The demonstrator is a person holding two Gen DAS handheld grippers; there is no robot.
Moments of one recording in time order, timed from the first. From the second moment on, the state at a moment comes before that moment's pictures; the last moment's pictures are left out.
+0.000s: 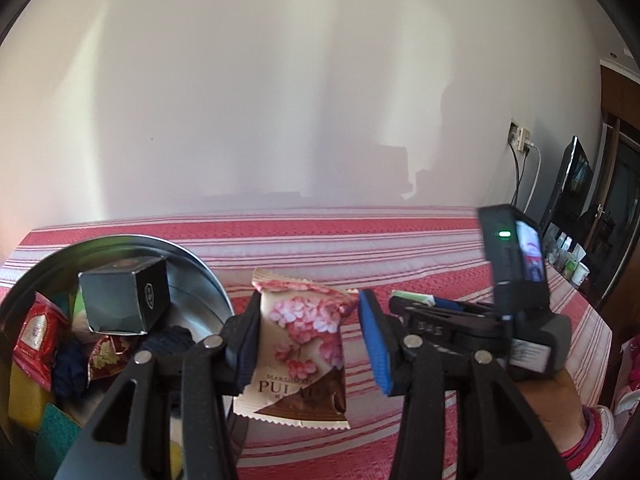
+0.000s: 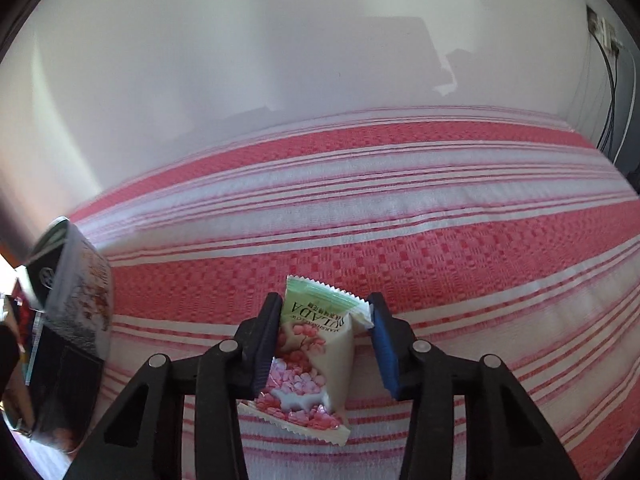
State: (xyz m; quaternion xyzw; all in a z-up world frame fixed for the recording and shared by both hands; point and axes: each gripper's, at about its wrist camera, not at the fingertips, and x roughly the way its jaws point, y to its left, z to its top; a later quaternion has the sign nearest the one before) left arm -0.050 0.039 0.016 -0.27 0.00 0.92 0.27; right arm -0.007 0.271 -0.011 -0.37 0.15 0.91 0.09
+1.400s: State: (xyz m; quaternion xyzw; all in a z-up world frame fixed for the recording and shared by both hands) left arm -0.060 -0.063 0.022 -0.21 -0.01 0.96 0.17; right arm 0.114 0.107 0.082 -0.04 0.03 1.00 -0.01
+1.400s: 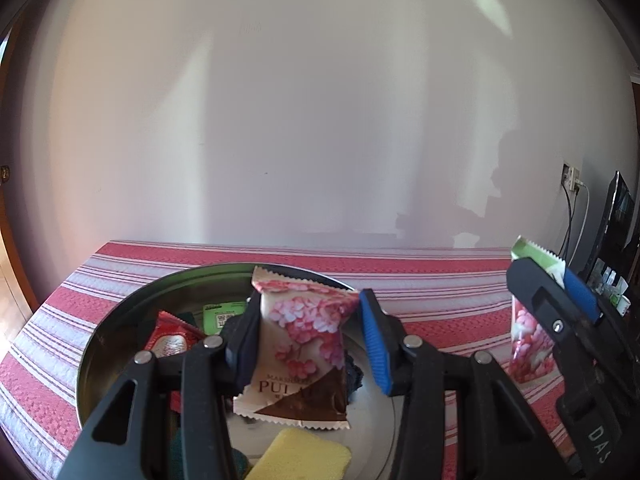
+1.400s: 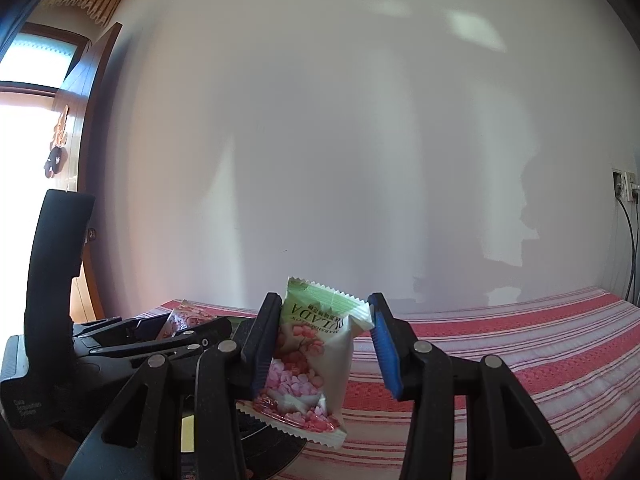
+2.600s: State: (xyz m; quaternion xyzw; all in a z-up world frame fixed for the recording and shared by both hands) left arm -0.076 -0.111 0.018 -0.25 -0.02 0.97 0.02; right arm 0.037 0.085 0.084 -0.11 0.01 0.99 -0.03
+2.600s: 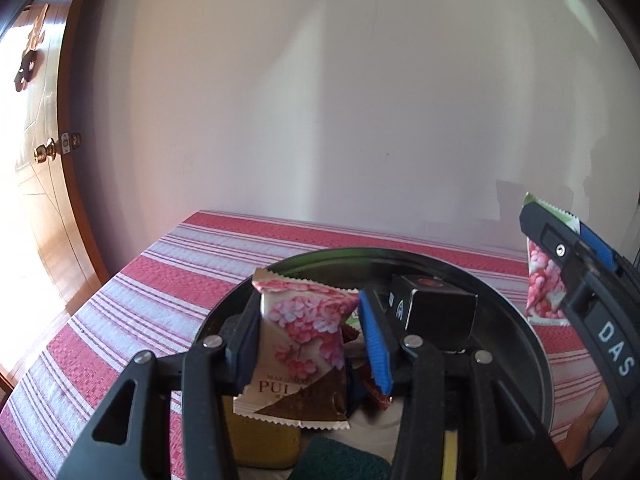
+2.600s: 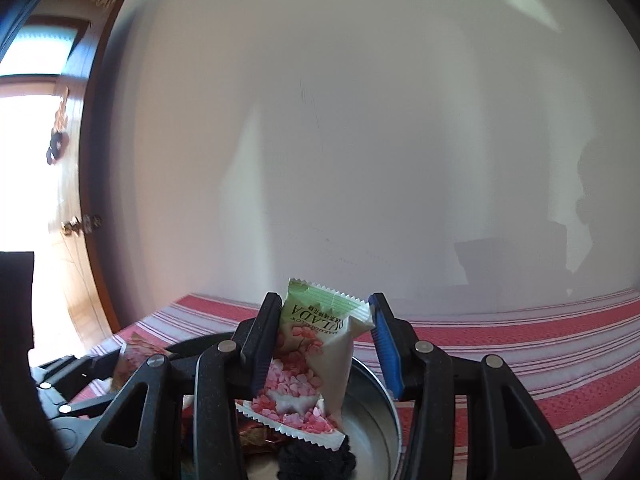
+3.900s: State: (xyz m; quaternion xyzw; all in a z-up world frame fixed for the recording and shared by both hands) left arm -0.075 -0.106 0.011 -0.22 0.00 0.97 -0.03; right arm 0.045 0.087 0.078 -0.11 0.08 0.99 -0.03
